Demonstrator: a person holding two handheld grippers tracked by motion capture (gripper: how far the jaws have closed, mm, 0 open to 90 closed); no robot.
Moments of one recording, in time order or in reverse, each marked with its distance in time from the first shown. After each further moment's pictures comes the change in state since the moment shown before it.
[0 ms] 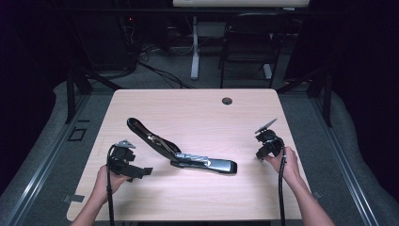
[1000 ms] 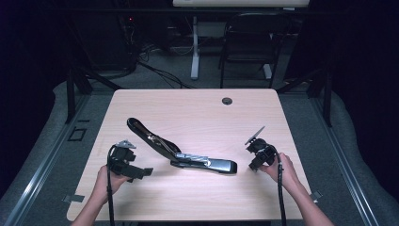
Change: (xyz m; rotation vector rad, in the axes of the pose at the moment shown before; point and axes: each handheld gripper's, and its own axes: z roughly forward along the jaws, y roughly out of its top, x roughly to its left) left arm -0.003 0.000 -0.001 0.004 -0.006 0.020; right arm 0.041 -0.012 -0.001 0.086 0.068 -0.190
